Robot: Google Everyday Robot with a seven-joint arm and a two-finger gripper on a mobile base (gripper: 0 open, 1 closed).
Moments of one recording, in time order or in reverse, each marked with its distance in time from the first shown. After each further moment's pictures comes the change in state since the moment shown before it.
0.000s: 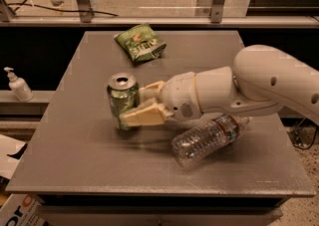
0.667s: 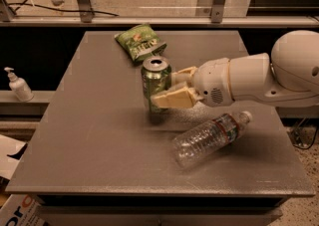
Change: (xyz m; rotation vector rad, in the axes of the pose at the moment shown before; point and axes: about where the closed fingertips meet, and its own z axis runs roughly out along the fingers) arm 0.007 -0.047 -0.067 0.171 0.039 0.044
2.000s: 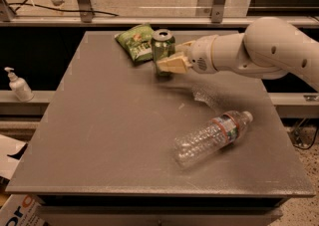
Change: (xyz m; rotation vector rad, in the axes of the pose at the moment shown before) arm -0.006 -0.147 0.033 0.250 -0.010 -0.009
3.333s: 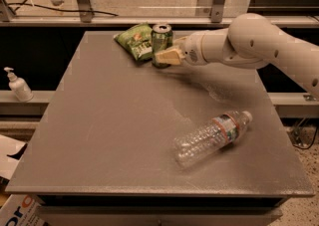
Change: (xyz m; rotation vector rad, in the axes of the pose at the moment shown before) arm 0.011 -0.046 0.047 0.036 0.034 0.029
